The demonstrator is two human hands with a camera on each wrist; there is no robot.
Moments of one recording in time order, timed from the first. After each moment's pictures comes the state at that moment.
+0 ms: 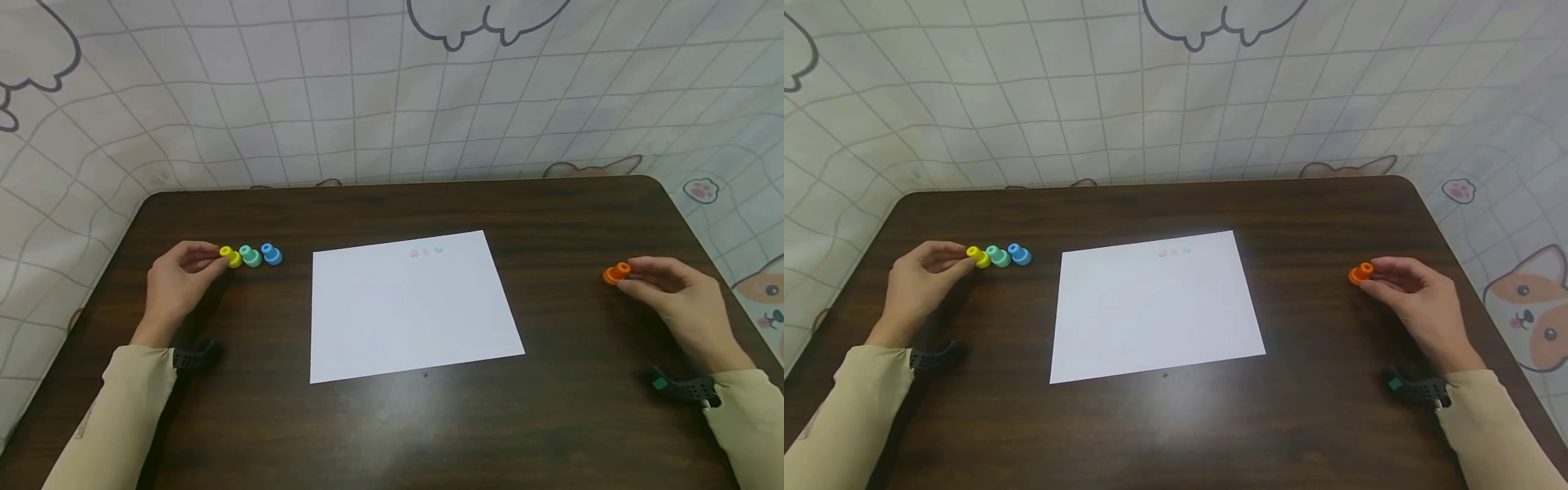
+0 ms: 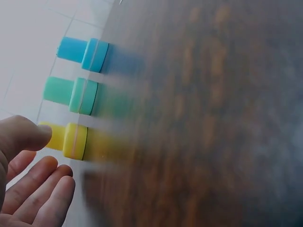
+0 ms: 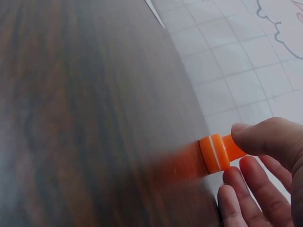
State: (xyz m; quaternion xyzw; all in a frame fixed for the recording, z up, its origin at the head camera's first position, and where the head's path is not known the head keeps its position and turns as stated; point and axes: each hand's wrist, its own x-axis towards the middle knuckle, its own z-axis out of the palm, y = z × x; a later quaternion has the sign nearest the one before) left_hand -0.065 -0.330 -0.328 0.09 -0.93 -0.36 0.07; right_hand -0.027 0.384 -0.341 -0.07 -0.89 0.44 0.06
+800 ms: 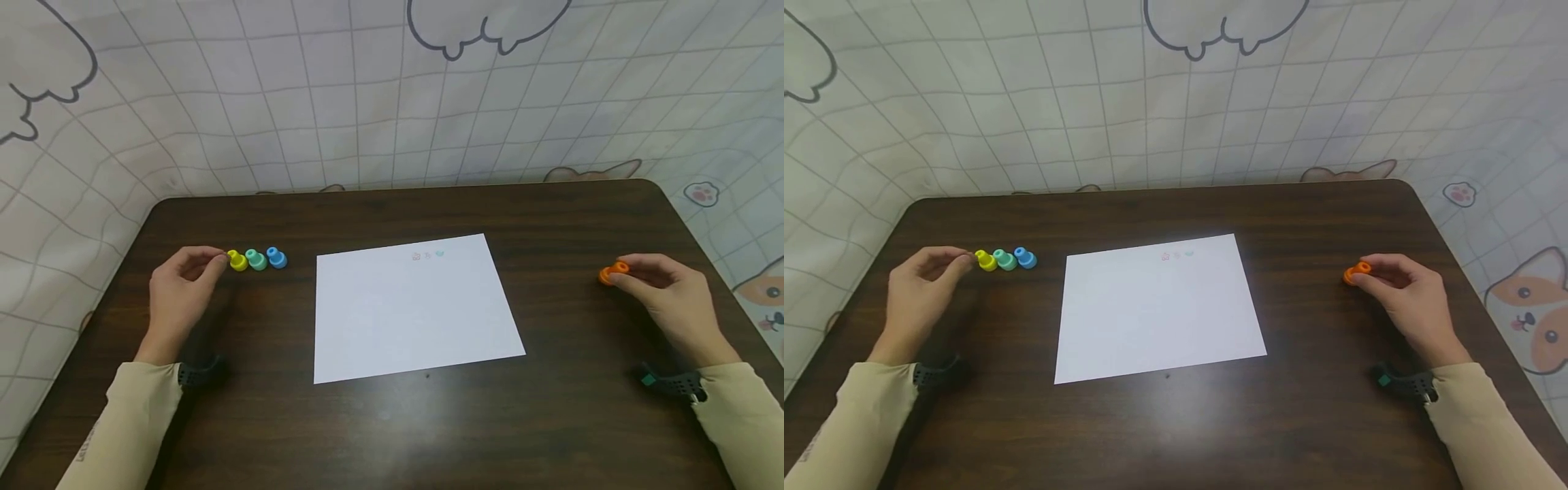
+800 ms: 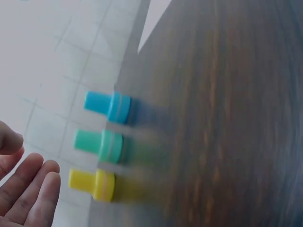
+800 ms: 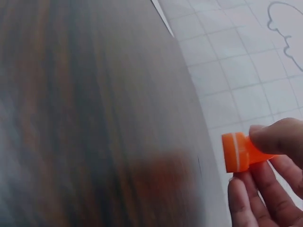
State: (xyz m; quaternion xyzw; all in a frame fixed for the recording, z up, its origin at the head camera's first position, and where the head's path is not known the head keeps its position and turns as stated) left_hand -0.043 -0.306 -0.309 0.12 -0.90 -0.40 0.14; right_hand -0.033 0.371 -0.331 -0.06 -0.89 0.44 0.06
